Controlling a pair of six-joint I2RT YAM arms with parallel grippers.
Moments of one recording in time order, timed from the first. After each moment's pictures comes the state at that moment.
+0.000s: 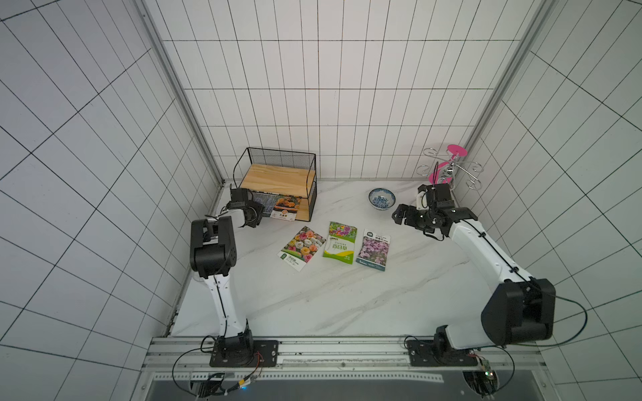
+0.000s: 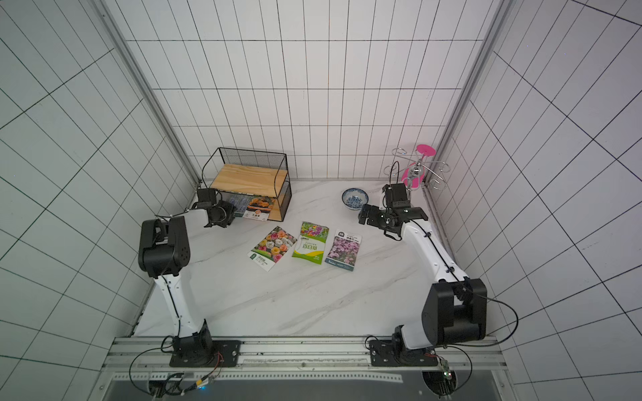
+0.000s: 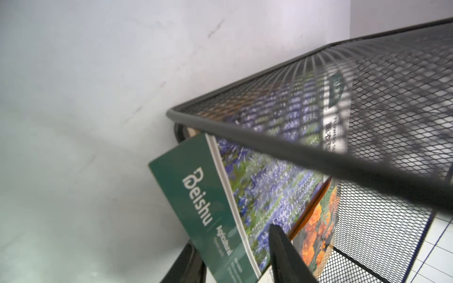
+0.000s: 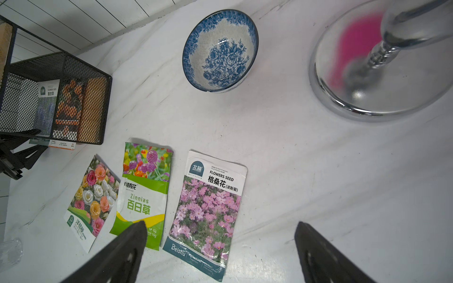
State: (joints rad) left arm 0.14 2.12 1.37 -0.12 0.27 -1.10; right arm 0.22 1.46 1.21 -0.65 -0.18 0.33
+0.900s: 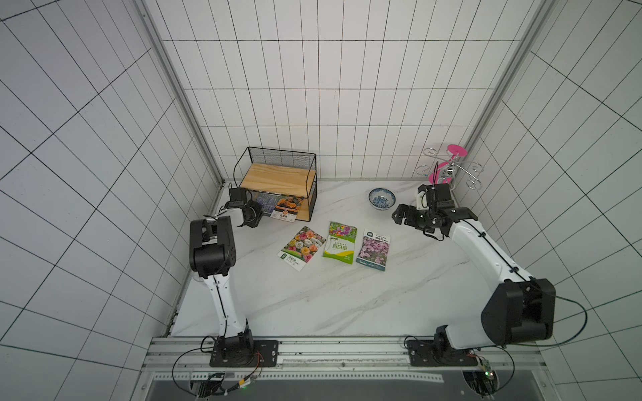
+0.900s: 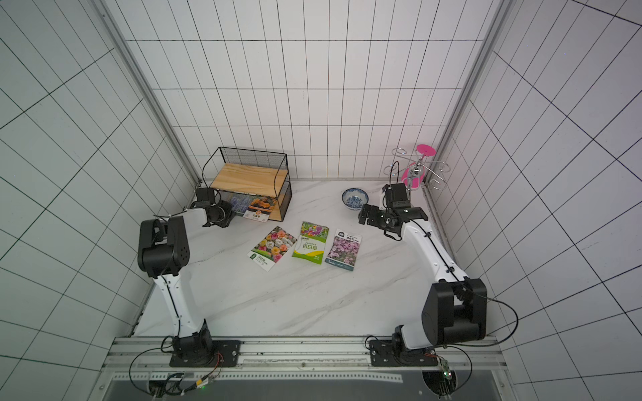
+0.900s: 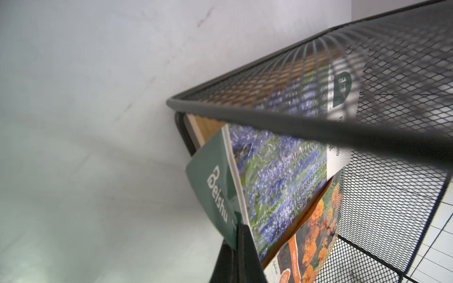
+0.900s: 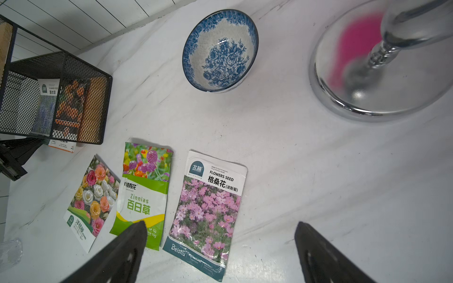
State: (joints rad) left arm 0.15 2.11 1.39 -0.17 0.31 -1.04; right arm 0.22 1.46 1.21 -0.65 -0.18 0.33
